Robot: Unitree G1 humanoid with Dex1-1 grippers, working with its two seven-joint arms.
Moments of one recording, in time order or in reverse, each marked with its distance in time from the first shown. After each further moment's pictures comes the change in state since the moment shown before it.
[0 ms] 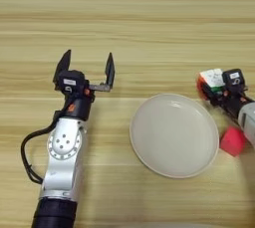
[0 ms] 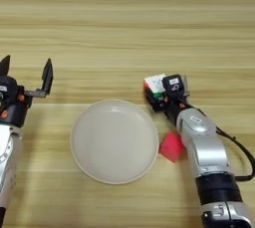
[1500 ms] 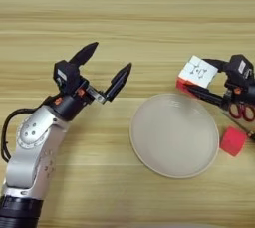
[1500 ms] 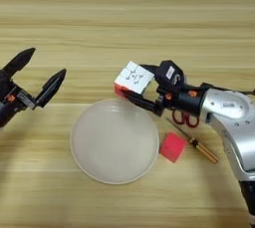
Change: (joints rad) left arm 0.003 0.289 -0.028 -0.273 -0.441 0.343 -0.556; right arm 0.049 -0.321 0.066 -0.532 0.219 0.075 0.574
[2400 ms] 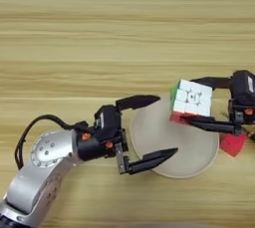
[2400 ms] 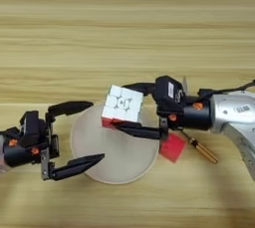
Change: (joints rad) left arm 0.101 0.111 -0.246 -0.140 0.034 0.051 -0.310; right arm 0.052 -0.161 0.000 -0.225 0.217 0.092 0.190
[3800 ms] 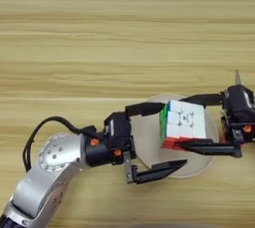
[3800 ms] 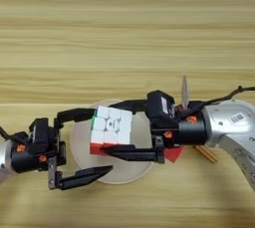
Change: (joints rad) left arm 0.003 -0.005 -0.061 -0.016 0.027 0.002 0.003; right arm 0.025 -0.019 0.049 -0.076 0.104 0.041 0.005
